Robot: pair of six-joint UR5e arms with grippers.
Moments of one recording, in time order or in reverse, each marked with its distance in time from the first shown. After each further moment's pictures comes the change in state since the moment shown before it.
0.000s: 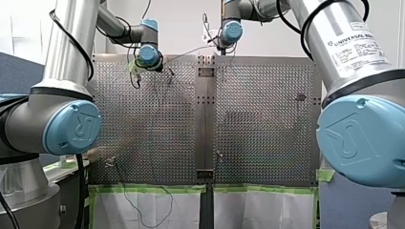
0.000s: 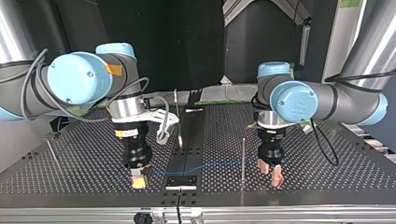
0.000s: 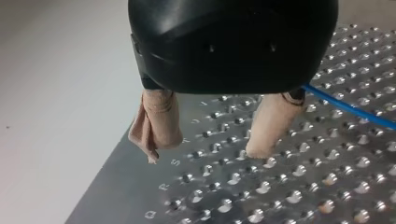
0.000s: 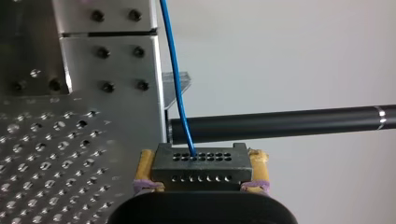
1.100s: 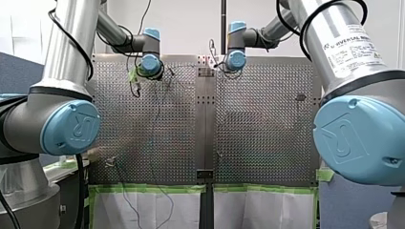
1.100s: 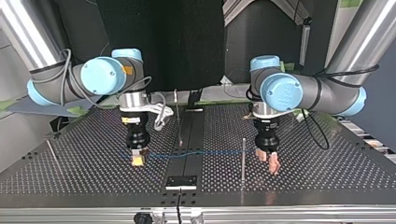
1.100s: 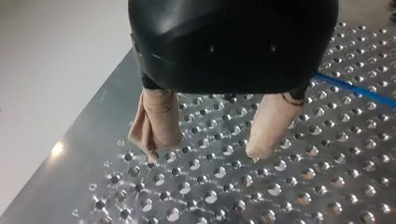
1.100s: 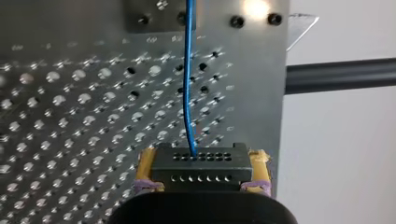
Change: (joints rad) left arm -0.021 -0.013 -0.093 0.080 -0.078 -0.009; right arm -0.047 0.008 0.268 -0.268 0.029 0.026
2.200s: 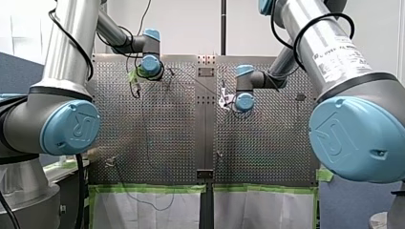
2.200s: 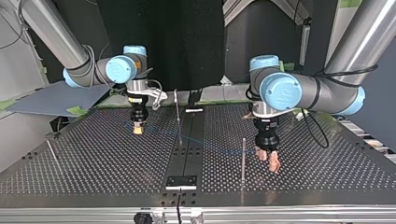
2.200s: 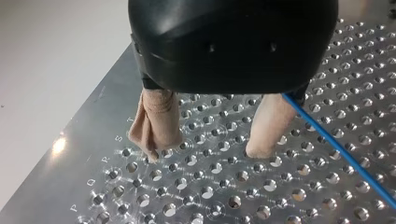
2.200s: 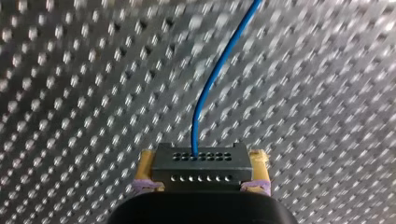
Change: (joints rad) left arm -0.003 -0.001 -0.004 0.007 -0.005 -0.004; right arm -0.073 0.120 0.271 -0.270 0.031 0.050
